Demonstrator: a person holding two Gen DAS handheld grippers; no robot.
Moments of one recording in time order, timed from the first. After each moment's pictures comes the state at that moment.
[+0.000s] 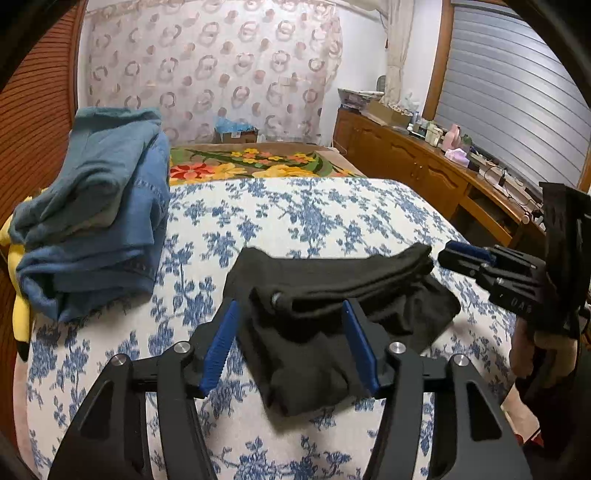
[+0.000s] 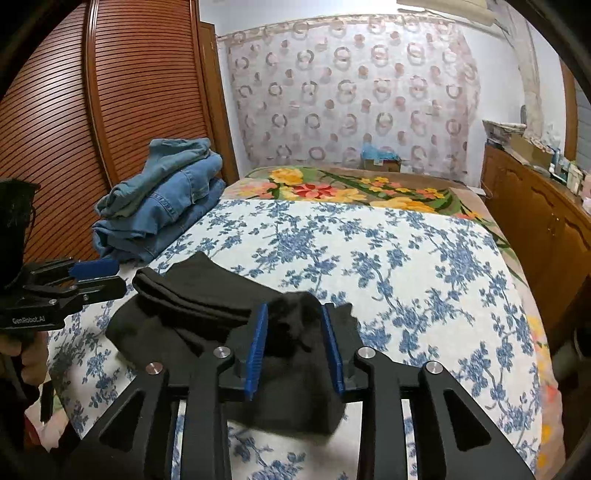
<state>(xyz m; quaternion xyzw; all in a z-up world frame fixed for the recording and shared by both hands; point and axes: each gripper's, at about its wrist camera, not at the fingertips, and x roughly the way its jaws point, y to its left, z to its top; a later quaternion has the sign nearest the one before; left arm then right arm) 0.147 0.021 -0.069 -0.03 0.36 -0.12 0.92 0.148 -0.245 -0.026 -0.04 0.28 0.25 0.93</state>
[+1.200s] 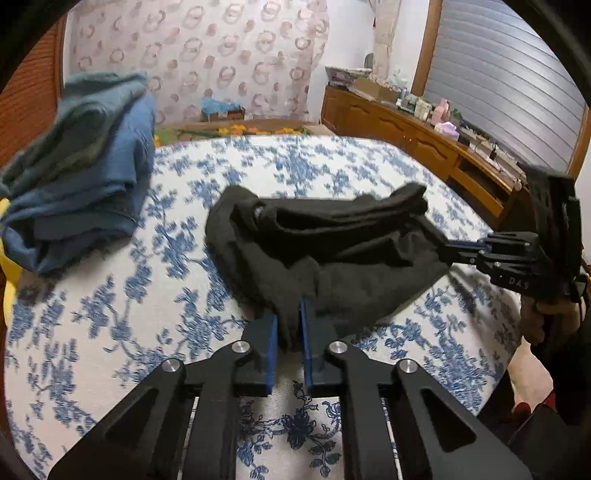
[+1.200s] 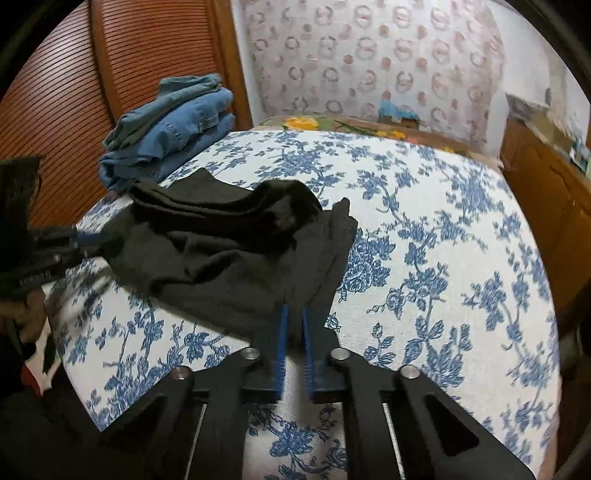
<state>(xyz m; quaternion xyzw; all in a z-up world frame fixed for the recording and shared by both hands) 0.120 0.016 -0.099 -0.02 0.38 -0.14 0.91 0.142 -0.259 -0.058 -0.08 0.36 0.28 0.89</state>
